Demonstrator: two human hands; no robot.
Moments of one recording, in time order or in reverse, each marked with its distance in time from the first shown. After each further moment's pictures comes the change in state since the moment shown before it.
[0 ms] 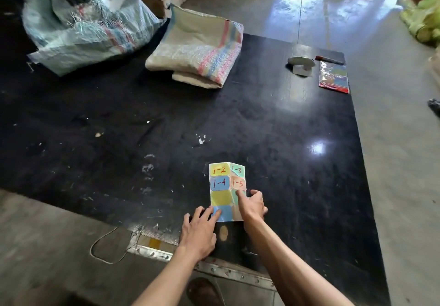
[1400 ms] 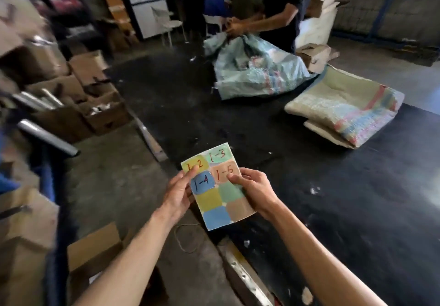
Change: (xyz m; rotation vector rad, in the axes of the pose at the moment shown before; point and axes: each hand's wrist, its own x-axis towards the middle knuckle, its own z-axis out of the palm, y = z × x) left_hand -0.157 -0.182 -0.137 -1.952 0.950 -0.477; right_hand -0.188 -0.153 0.088 0.075 -1.196 -0.674
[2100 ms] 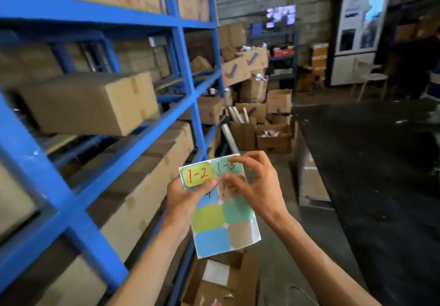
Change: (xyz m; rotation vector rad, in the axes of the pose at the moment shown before) left_hand -0.251 0.154 -0.246 0.081 0.845 0.700; right_hand -0.049 -0.098 0.393 -0.371 -0.522 -0.944
